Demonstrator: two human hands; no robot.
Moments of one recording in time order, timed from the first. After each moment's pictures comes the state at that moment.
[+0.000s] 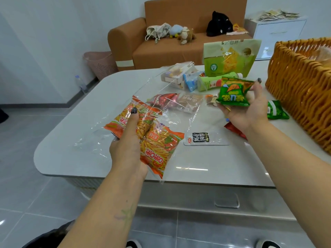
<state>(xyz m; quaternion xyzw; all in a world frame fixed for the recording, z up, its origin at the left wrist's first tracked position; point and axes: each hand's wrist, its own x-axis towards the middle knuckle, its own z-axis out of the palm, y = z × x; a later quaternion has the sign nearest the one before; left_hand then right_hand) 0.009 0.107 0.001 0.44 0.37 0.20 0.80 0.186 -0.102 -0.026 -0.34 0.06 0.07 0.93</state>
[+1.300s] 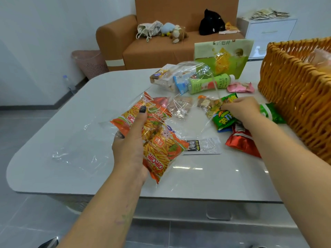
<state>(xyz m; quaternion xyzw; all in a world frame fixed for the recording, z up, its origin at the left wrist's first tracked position) 0.047 0.085 0.001 0.48 0.34 0.16 0.79 0.239 -0.128 -0.031 -0.89 0.12 0.00 0.44</state>
